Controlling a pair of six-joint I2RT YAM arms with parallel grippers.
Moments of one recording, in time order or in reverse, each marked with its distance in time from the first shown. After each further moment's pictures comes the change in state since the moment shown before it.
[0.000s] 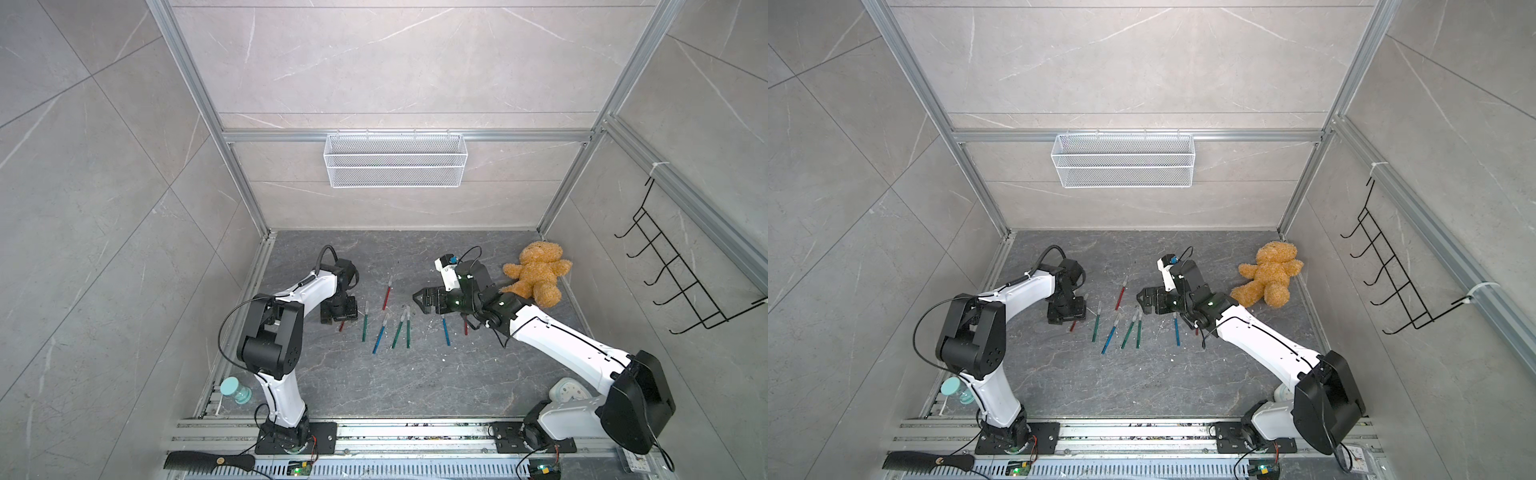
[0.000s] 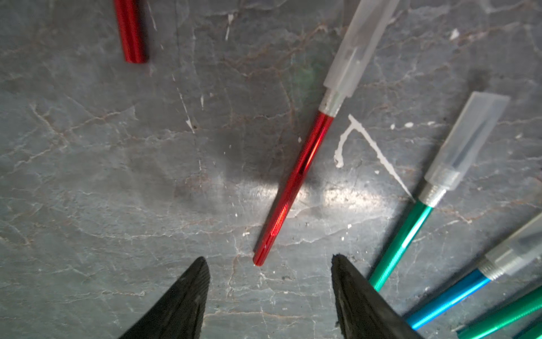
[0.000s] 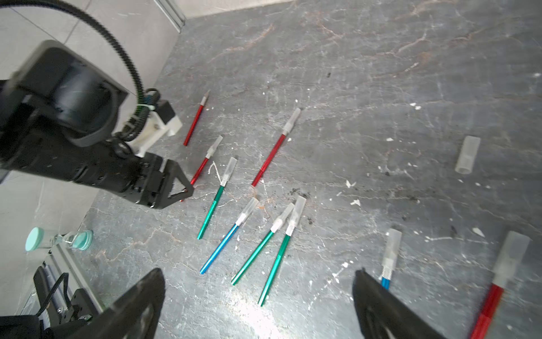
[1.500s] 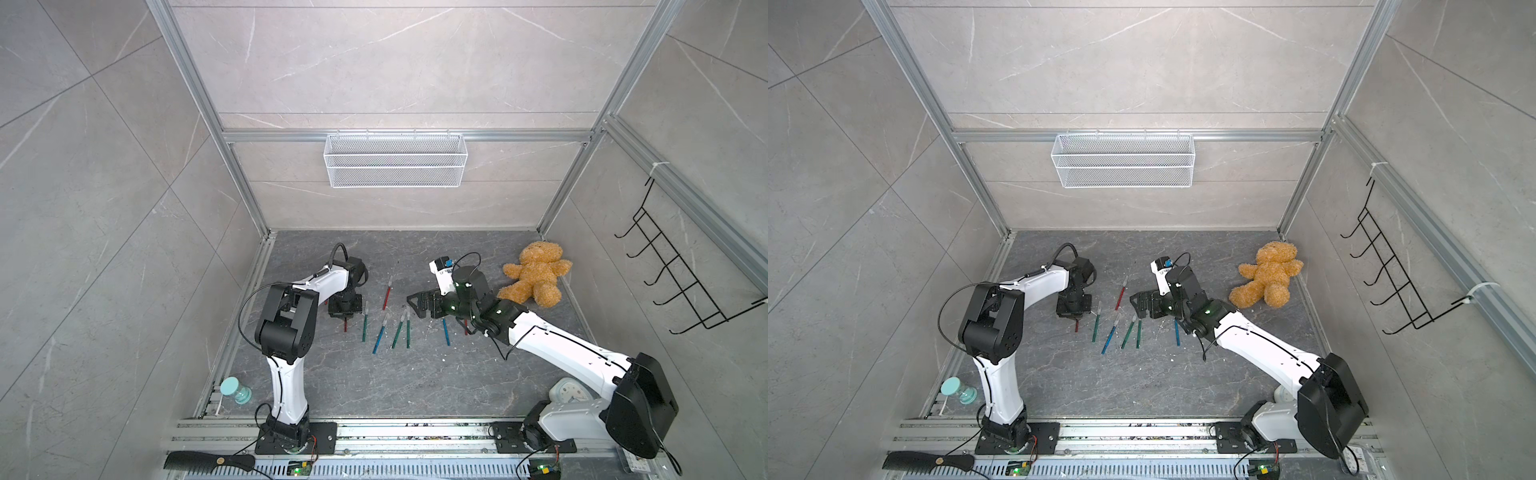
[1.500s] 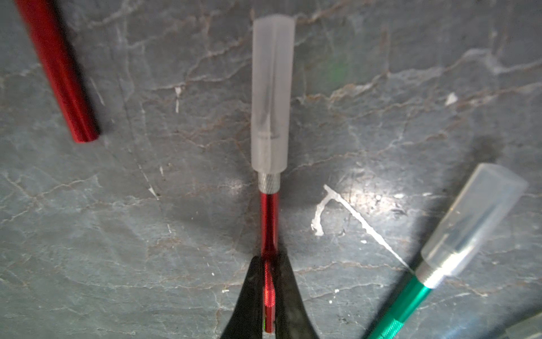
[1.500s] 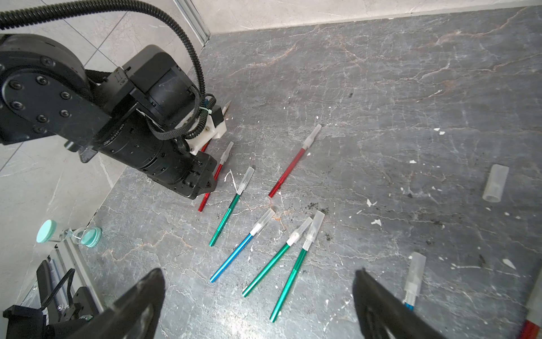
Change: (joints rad) left arm -0.037 0.138 0.105 -0.010 -0.059 0.012; right arm 0.051 -0.022 -0.048 0.102 0.031 -0.015
